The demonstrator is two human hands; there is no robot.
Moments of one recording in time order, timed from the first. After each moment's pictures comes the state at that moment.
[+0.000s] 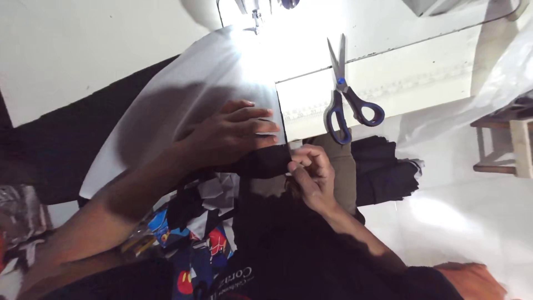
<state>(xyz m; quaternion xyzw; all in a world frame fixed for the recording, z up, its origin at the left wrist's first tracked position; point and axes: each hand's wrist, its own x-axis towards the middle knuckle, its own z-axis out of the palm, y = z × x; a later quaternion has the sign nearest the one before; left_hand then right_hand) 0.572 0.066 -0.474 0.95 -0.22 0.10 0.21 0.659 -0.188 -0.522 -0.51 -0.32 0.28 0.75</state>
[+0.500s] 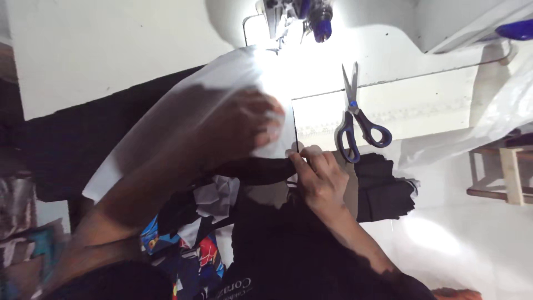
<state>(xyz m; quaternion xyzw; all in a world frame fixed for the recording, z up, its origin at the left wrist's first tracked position) 0.596 0.087 -0.451 0.96 -0.09 0.05 0.27 0.676 -0.161 -0.498 -0.77 -0.52 -0.11 0.35</state>
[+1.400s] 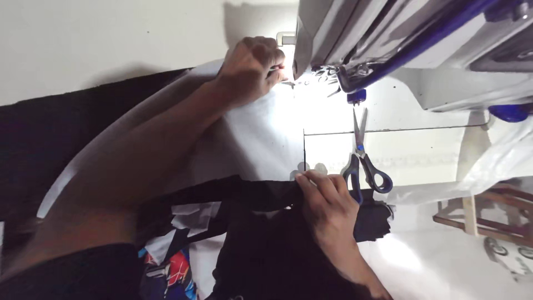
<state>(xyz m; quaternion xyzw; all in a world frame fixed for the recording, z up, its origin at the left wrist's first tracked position) 0.679 0.169 -0.455 0.97 0.05 0.19 0.16 0.698 -0.142 -0.476 -0.80 -0.54 -0.06 0.28</state>
